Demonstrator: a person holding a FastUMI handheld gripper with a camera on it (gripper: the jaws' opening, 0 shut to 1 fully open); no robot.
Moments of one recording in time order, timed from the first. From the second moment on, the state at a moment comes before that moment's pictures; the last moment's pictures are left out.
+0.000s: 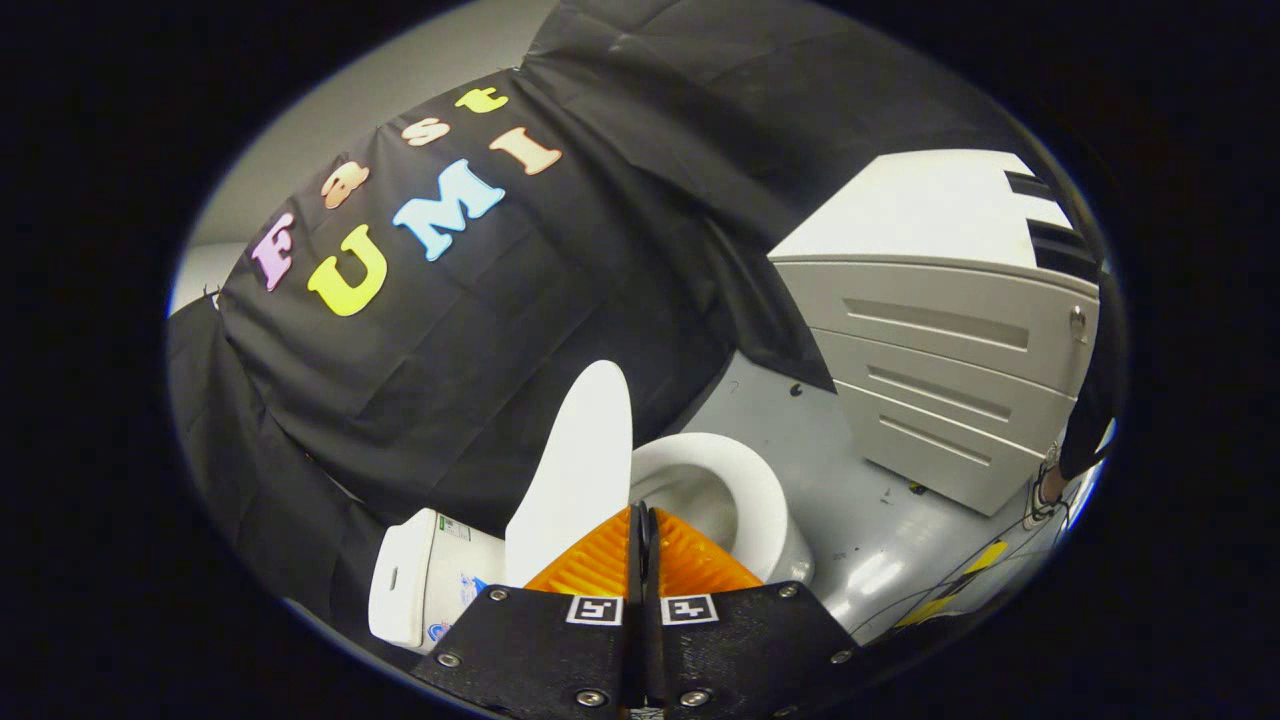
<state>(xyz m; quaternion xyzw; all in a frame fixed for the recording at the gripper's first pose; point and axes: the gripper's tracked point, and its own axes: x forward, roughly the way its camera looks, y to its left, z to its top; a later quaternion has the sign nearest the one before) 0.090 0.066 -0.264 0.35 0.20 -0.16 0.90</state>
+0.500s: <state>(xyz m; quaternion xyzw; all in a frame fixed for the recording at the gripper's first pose) 0.101 0.098 -0.207 0.28 0.16 -0.14 0.94</state>
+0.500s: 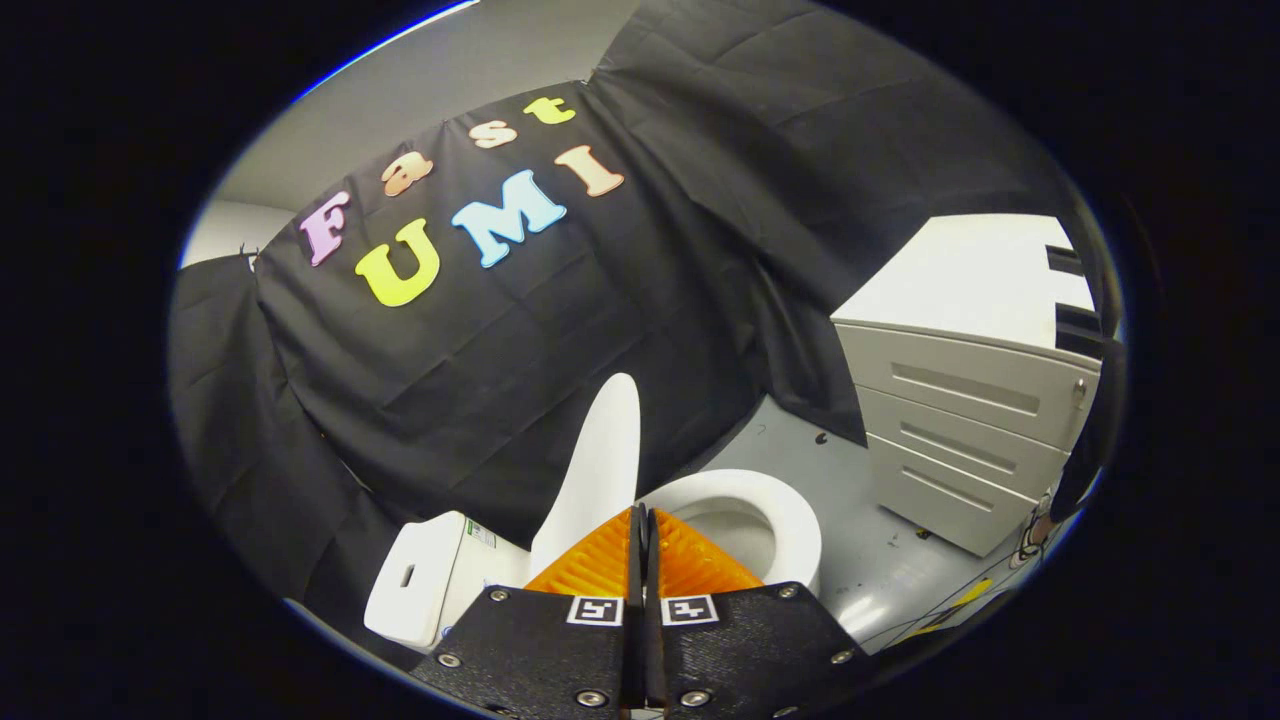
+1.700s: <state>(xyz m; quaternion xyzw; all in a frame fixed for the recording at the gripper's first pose) 0.125 0.204 -0.114 0.11 0.12 -0.13 0.98</state>
